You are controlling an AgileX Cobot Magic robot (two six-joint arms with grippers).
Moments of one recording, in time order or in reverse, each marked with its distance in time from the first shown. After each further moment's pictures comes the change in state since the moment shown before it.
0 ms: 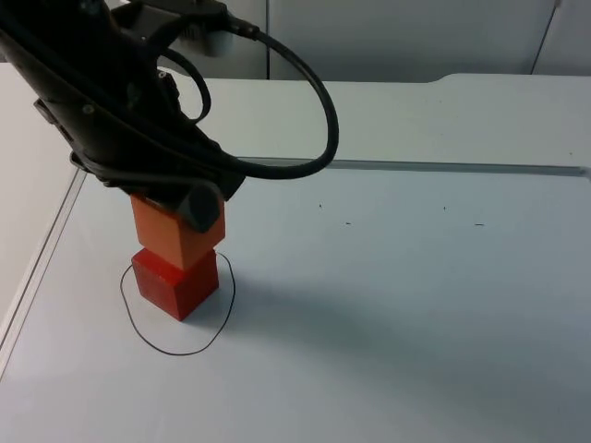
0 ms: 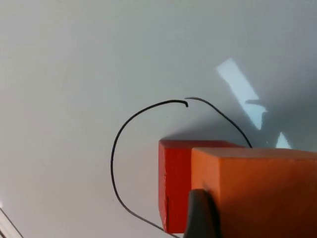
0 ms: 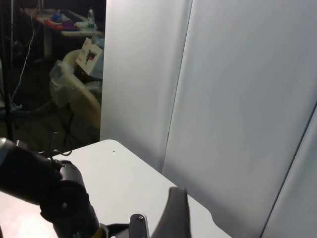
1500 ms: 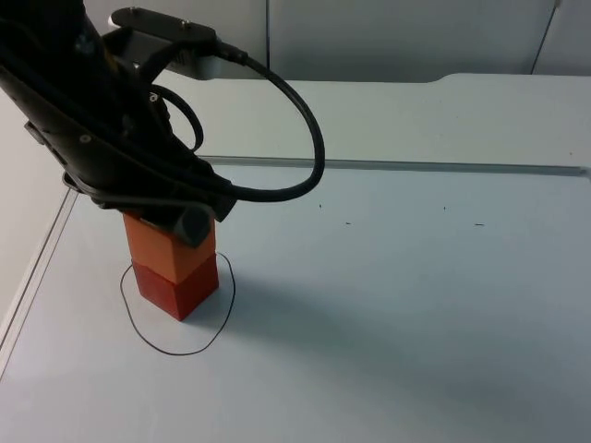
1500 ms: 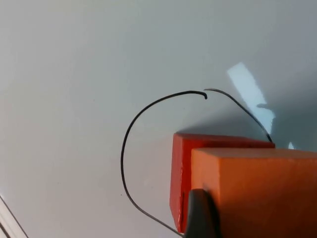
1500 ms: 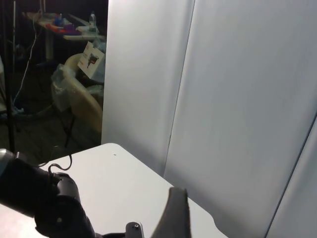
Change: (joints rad) right arm 0.000 0.000 0.023 0.000 -0.033 0.000; left arm 0.002 0.007 0.063 0.027 -0.089 -0.055
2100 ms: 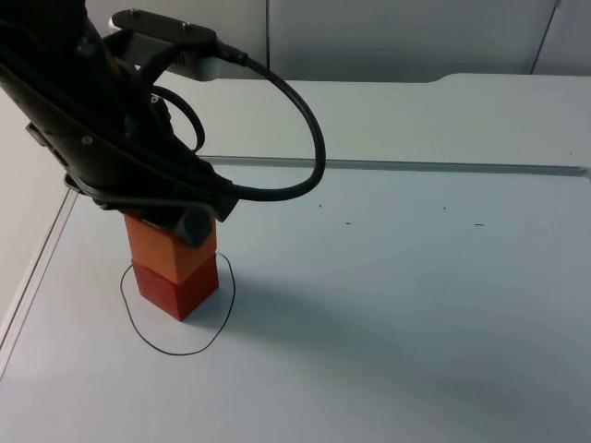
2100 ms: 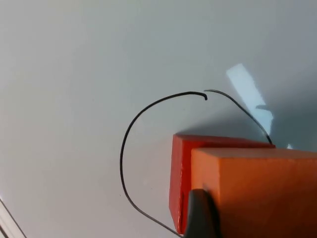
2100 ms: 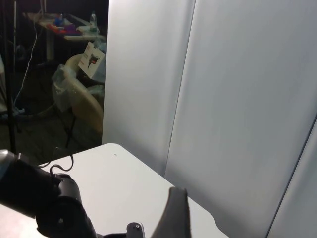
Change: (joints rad) right arm 0.000 0.000 0.000 0.004 0.000 0.002; left arm 0.000 0.002 0.000 -0.003 0.000 -0.002
